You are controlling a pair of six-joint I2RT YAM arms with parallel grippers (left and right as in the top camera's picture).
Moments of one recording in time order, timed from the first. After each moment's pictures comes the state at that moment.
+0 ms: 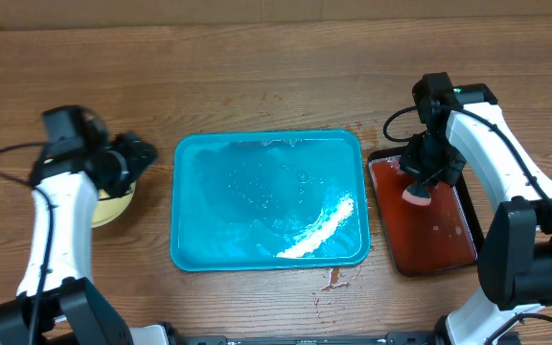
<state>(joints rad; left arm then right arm) 0.28 1.53 1.09 -0.70 0.31 -0.51 0.10 1.85 1.41 -1.24 0.09 0.66</state>
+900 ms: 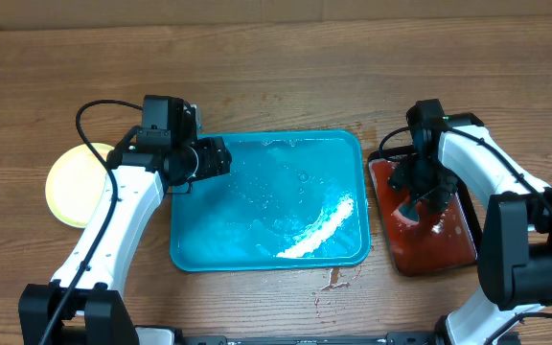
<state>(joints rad) -0.10 1.53 1.09 -0.69 0.24 -0.33 0.10 1.85 1.19 -1.02 0.06 0.71</state>
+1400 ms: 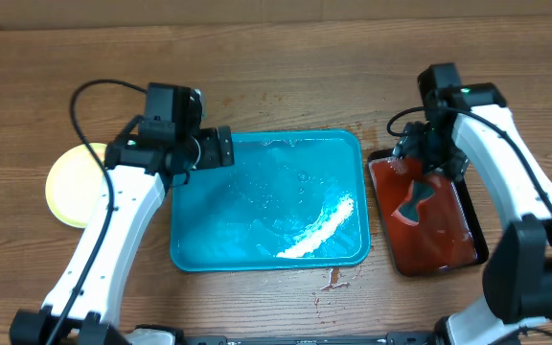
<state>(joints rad) -0.16 1.47 1.21 -0.79 0.09 -0.28 0.10 1.77 1.43 -1.15 0.10 0.59</state>
